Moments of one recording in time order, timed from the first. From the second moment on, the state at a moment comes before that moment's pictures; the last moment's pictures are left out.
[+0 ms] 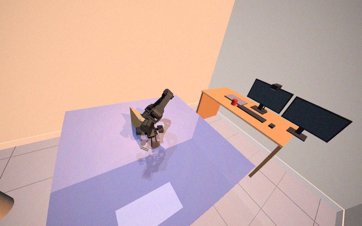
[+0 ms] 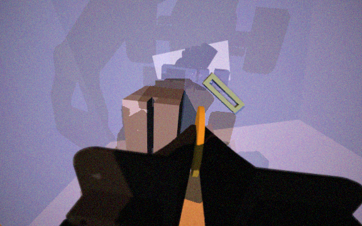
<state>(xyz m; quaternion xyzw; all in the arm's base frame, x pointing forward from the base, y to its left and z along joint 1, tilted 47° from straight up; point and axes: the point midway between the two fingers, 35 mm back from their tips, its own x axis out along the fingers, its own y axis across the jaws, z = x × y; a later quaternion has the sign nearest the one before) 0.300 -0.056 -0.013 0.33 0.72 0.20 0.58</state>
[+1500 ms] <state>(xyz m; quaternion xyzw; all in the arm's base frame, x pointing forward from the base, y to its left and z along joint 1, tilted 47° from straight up) 0.278 -0.018 0.024 0.33 0.72 0.20 0.58</state>
